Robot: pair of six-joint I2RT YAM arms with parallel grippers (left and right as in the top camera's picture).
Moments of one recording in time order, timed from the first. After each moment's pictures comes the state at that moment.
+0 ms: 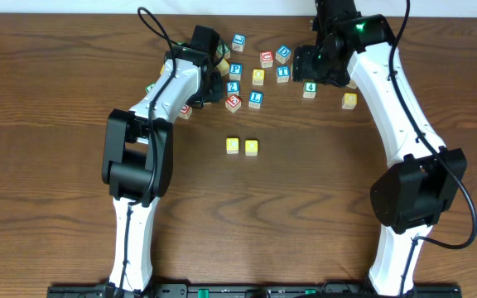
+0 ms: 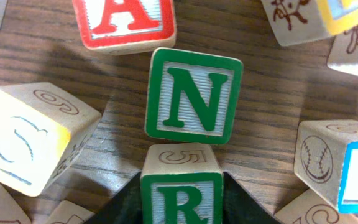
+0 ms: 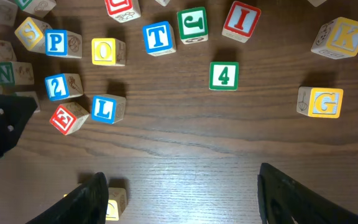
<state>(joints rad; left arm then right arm) -0.27 2.34 1.88 -0.84 -0.04 -0.38 0.26 2.09 2.07 -1.17 -0.06 0.33</state>
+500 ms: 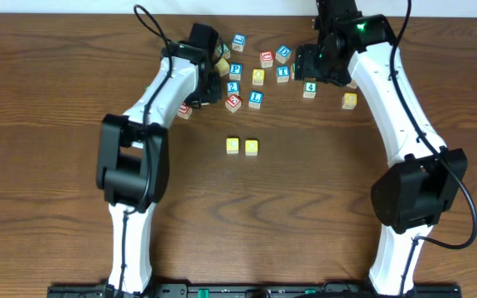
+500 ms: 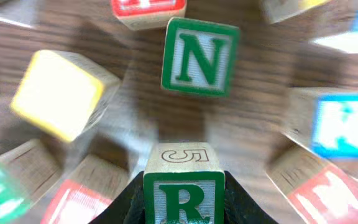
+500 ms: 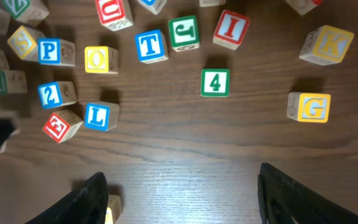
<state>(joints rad) -0.28 2.26 1.87 -0.92 -0.04 -0.38 0.25 2.09 2.07 -1.16 -0.03 0.33</state>
